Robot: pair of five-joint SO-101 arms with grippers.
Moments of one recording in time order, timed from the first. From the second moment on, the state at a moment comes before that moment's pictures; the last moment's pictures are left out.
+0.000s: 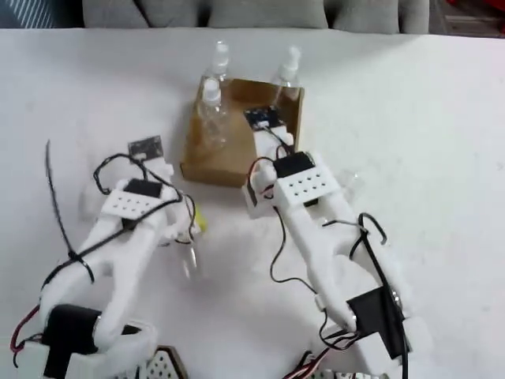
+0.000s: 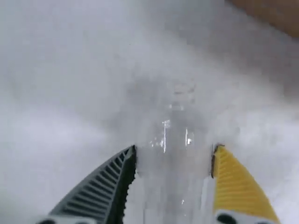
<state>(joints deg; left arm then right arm) 6.3 -12.9 46.9 61.7 32.7 -25.8 -4.4 23.6 66.5 -3.6</state>
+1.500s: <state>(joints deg) 6.5 -8.1 47.3 60.8 32.7 -25.8 -4.4 23.6 66.5 -3.6</state>
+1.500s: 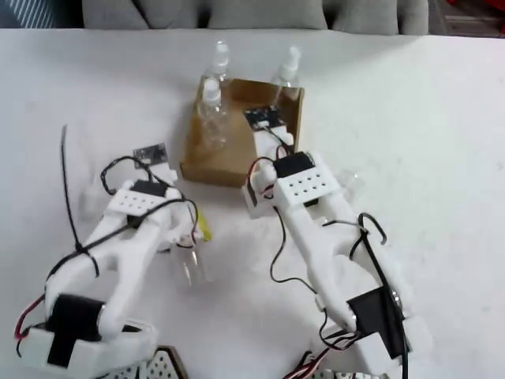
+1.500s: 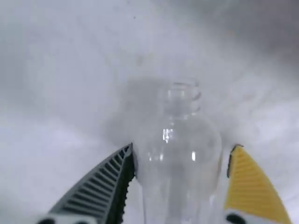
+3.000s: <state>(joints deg) 6.5 -3.0 39.6 65.8 5.1 -25.8 -4.4 23.6 66.5 -3.6</state>
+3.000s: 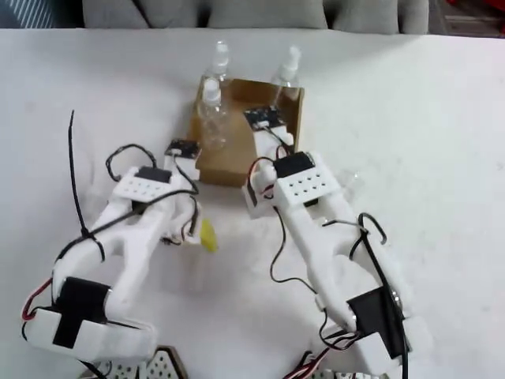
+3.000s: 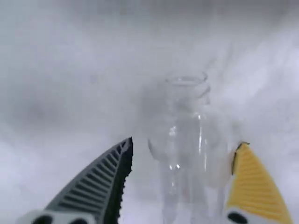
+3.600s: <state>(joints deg) 4.8 -2.9 36.4 68.7 10.3 -25.8 -4.4 23.6 66.5 -3.3</state>
